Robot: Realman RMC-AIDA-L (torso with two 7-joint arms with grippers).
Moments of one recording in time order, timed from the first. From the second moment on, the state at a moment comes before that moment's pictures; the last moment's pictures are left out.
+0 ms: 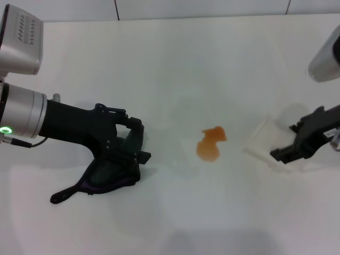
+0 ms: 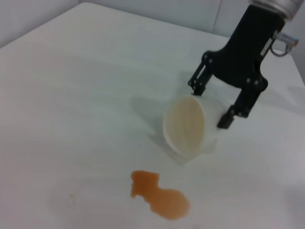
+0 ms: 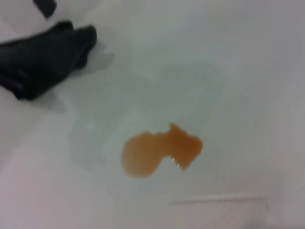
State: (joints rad) left arm -0.61 -2.03 1.02 0.87 2.12 1.63 -1.61; right arm 0.37 2.01 -1.48 -1.59 -2.46 -1.51 2.47
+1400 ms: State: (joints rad) left arm -0.61 -2.04 1.00 0.87 2.11 1.60 -1.58; right arm 0.26 2.01 -1.27 -0.99 -1.68 -1.02 1.61
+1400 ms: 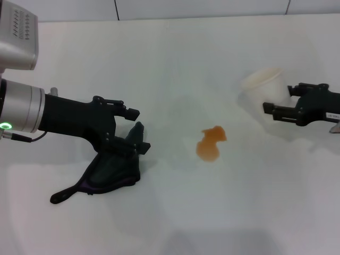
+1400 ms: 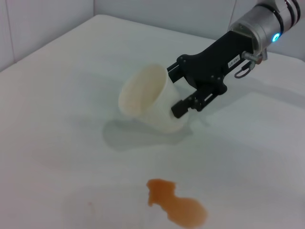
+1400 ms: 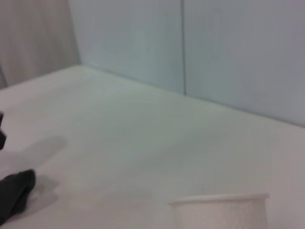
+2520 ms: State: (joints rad) left arm -0.61 -2.05 1.00 0.87 2.11 1.59 -1.59; right arm 0.27 2.01 -1.20 -0.76 -1.51 -1.09 1.39
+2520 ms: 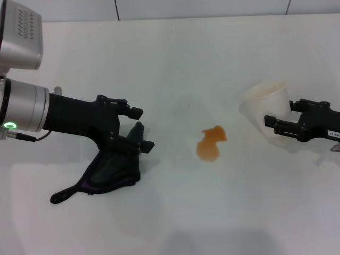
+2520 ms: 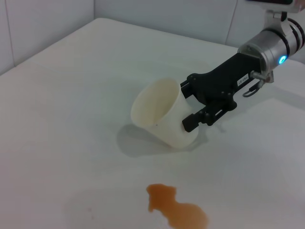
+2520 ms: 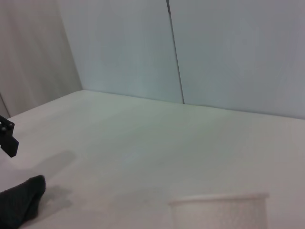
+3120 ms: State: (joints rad) left arm -0.61 -2.05 1.00 0.87 2.11 1.59 -1.59; right arm 0.27 2.01 -1.20 -0.74 -1.51 -1.10 1.36
